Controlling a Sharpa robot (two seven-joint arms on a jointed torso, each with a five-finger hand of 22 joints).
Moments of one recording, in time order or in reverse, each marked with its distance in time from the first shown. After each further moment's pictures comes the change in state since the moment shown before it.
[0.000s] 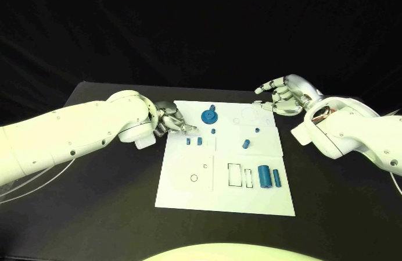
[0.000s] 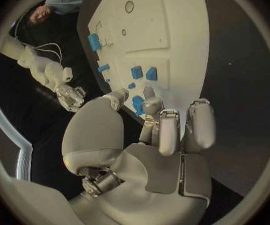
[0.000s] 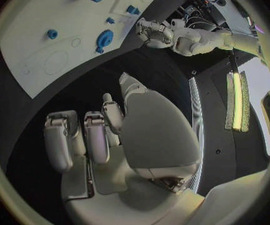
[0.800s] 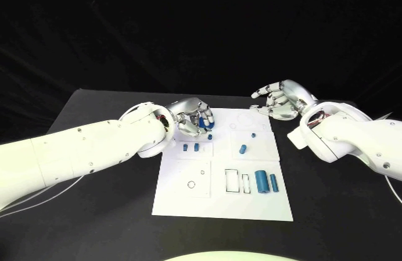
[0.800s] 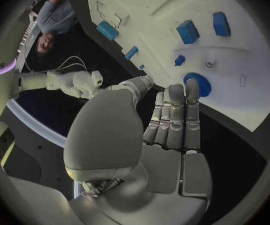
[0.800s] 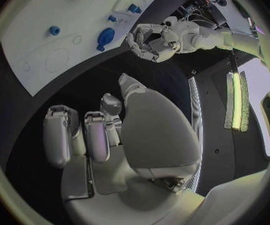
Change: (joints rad) left arm -0.020 0.108 -0.045 -0.036 -0.226 -0.297 0.454; left_hand 0.427 -0.053 0.117 -0.088 0.015 -0.178 0.116 -0.223 -0.296 -0.404 0.129 -0.546 -0.576 -0.361 0.117 -0.501 -0.538 0.110 -0.475 0.106 -0.468 -0.547; right arm -0.003 0.000 0.000 -0.014 0.006 -0.008 0.022; right_hand -0.004 -0.004 0.041 -0.007 0.000 0.006 -0.010 0.023 -0.002 -0.129 -0.011 -0.203 -0.198 0.000 -0.008 -0.048 0.001 0.023 0.000 -0.008 -0.136 0.000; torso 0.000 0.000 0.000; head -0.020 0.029
